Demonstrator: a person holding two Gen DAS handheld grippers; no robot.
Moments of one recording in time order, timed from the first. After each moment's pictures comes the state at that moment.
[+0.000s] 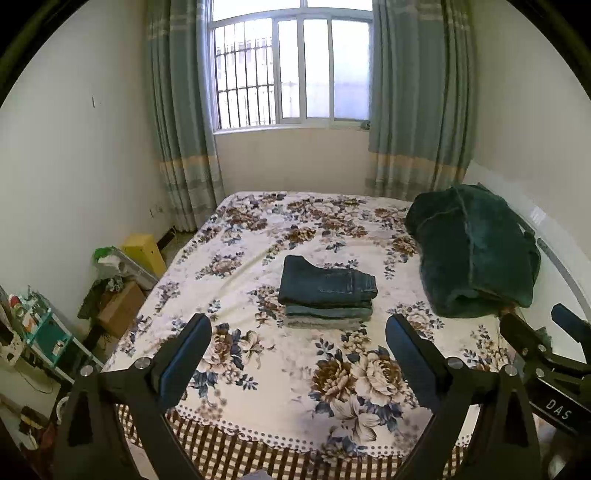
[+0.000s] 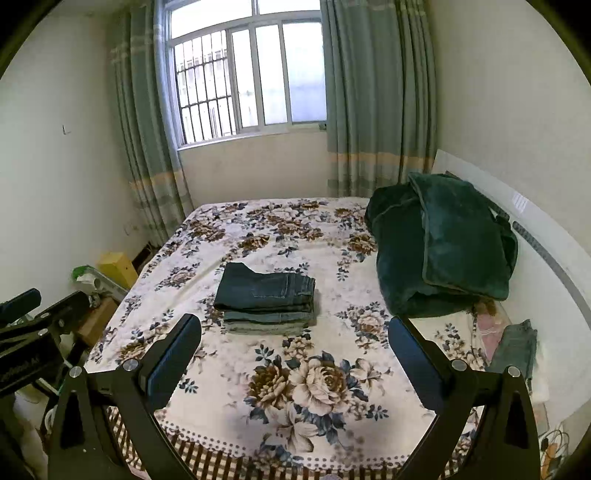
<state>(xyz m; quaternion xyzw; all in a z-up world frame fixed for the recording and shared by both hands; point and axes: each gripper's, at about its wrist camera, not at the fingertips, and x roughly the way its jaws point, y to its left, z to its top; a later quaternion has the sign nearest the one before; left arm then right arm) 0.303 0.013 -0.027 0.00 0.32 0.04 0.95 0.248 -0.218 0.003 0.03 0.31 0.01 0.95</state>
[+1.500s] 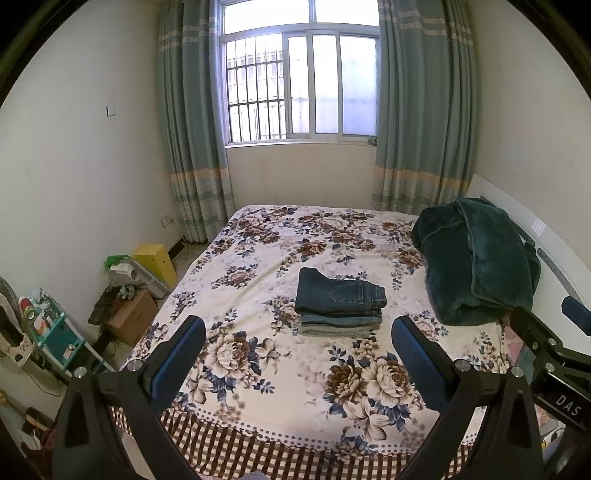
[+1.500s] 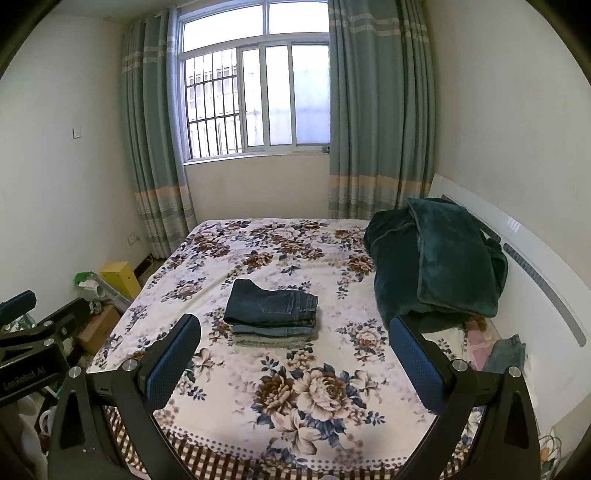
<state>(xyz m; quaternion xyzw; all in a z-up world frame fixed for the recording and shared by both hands) 0.264 0.035 -0.002 0.00 0.30 0.05 0.95 0.213 -0.185 0.057 0.01 0.28 0.01 0.96</state>
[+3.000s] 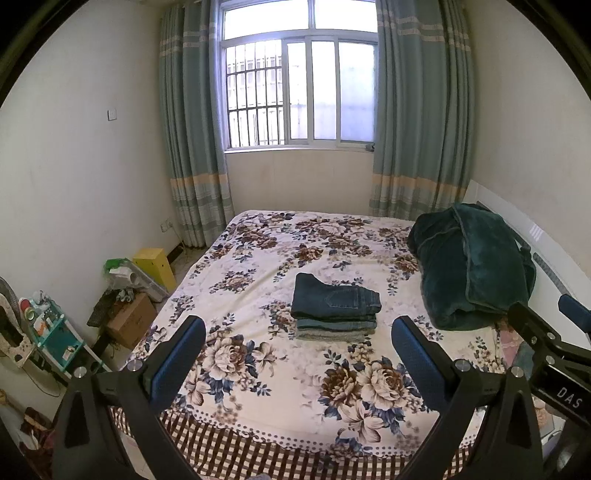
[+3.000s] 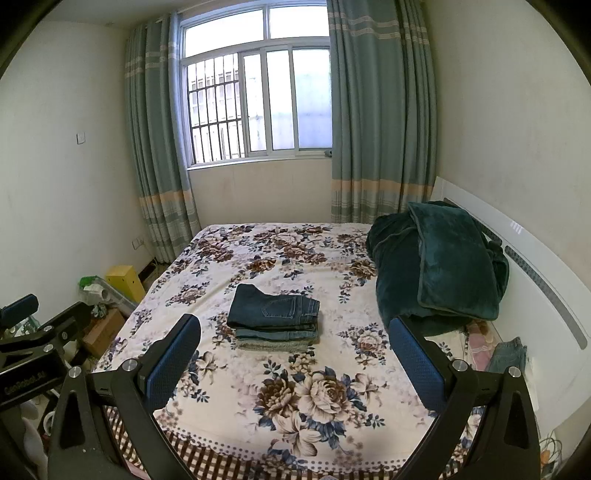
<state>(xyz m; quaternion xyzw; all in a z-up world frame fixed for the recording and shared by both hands) 0.263 0.025 0.014 0.00 0.29 0.05 0.96 0.211 -0.188 0.058 0.01 0.27 0.02 0.96</state>
